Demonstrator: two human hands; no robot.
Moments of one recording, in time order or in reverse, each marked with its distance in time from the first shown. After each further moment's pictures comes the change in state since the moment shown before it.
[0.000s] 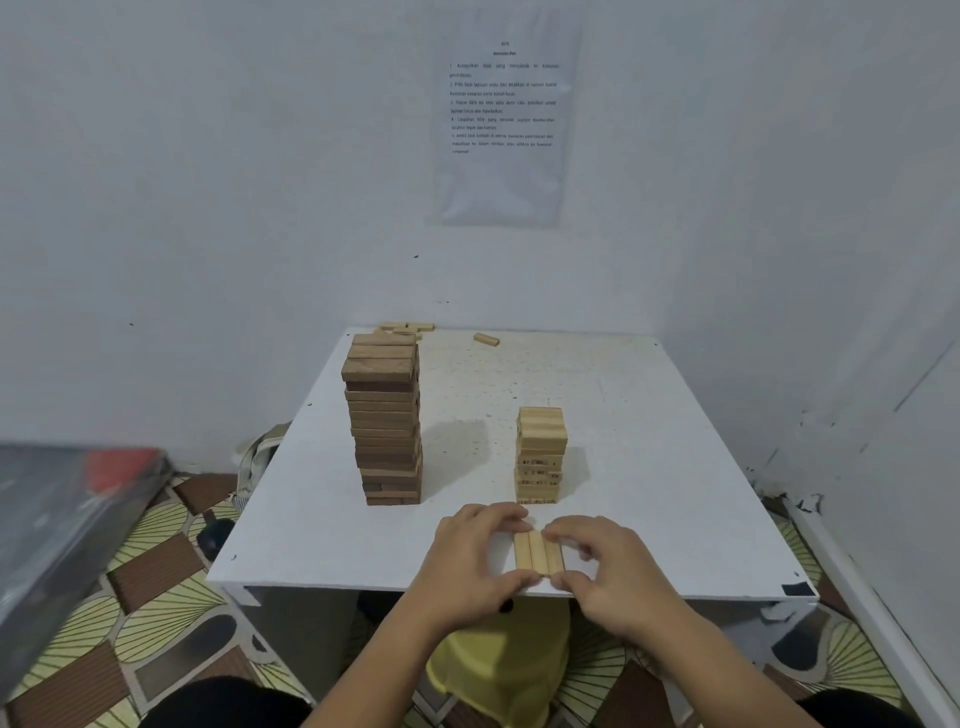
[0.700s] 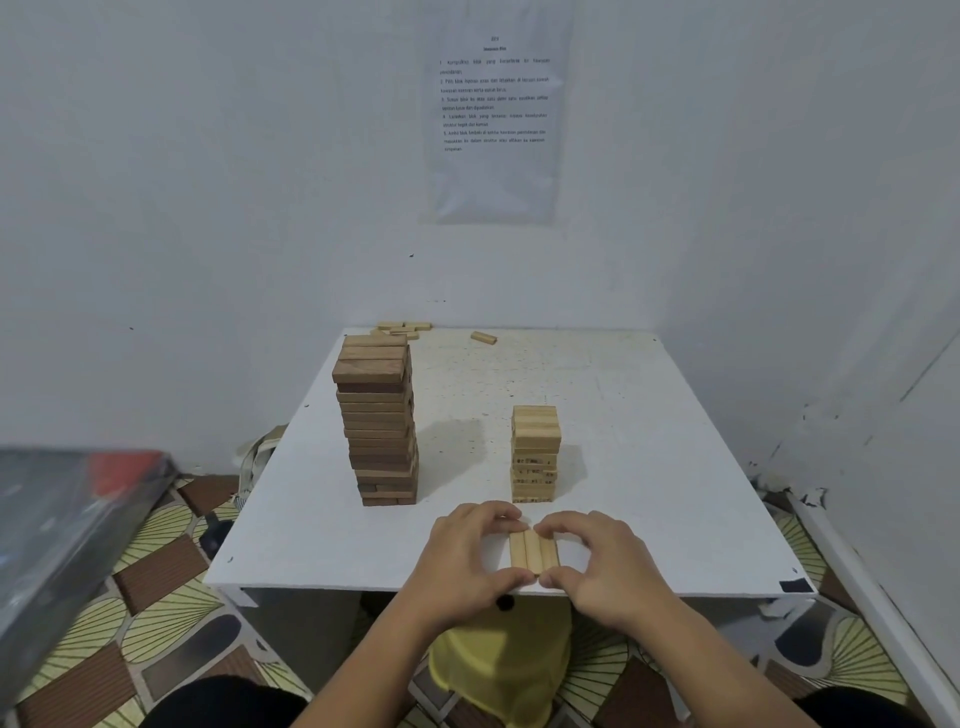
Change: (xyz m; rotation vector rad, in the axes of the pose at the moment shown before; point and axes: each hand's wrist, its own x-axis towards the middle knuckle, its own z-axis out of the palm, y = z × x) left_hand 0.001 0.002 -0.001 -0.045 -0.003 -0.043; right_hand 0.006 0.000 0.001 -0.037 0.001 0.041
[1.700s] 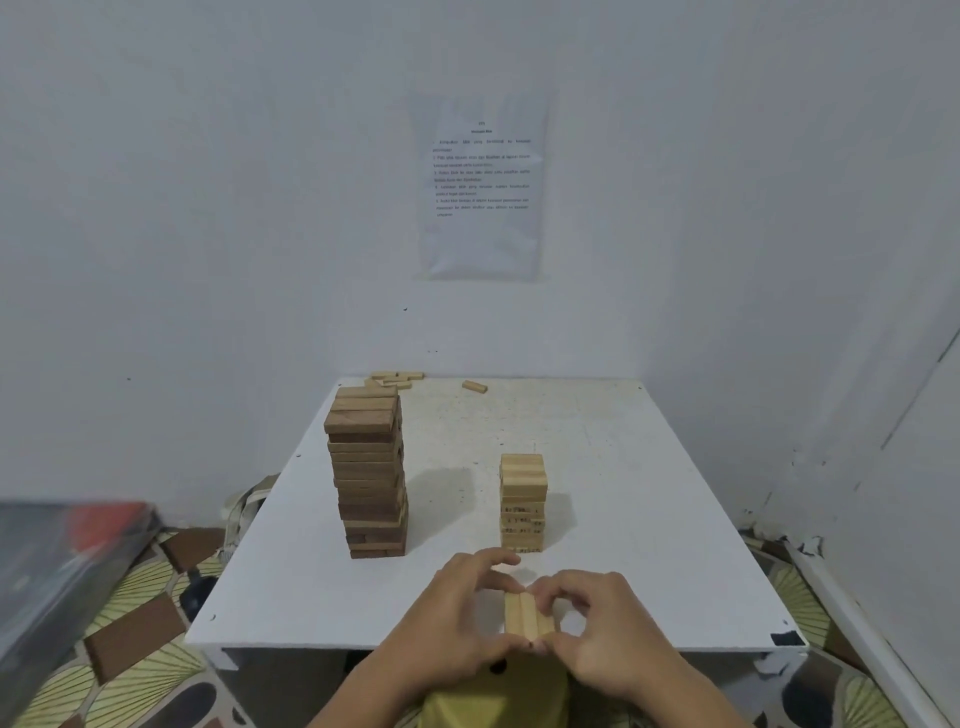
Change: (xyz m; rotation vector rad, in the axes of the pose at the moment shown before) left_hand -0.015 0.041 -0.026 -0.090 -0.132 0.002; right_hand -0.016 -0.018 -0.020 0.127 -0.062 0.008
